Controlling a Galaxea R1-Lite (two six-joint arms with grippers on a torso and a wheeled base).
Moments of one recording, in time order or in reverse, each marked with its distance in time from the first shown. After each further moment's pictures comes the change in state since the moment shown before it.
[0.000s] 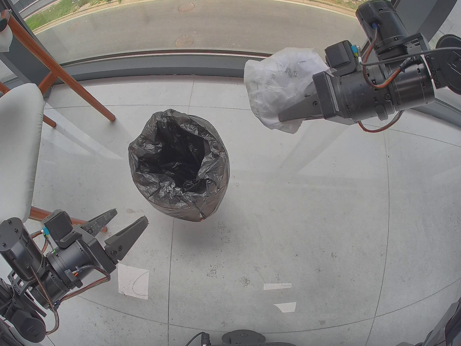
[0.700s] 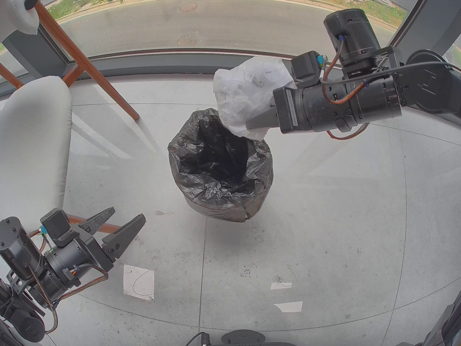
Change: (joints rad) left arm 0.006 -0.007 0.000 0.000 -0.001 -0.007; right arm 0.050 0.066 0.063 -0.149 -0.046 -0.002
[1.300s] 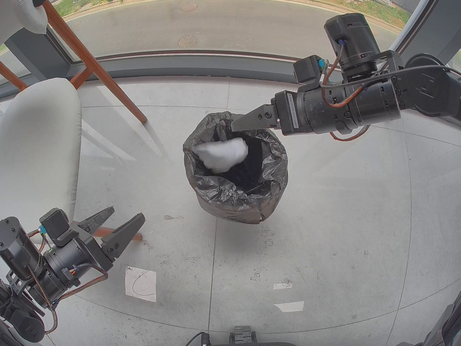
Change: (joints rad) left arm 0.000 -0.006 0.000 0.000 0.003 -0.002; right arm -0.015 -0.011 0.020 -0.017 -0.049 0.003
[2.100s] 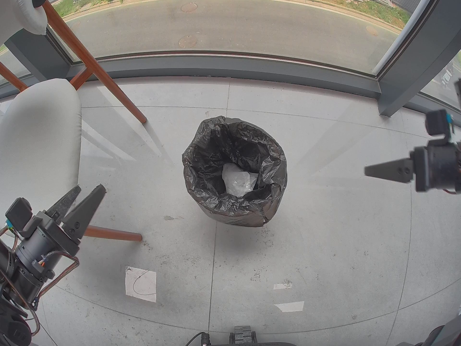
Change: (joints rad) left arm 0.061 -0.237 0.000 0.046 0.081 -0.039; right arm -0.273 -0.675 0.834 -0.127 -0.121 0.009
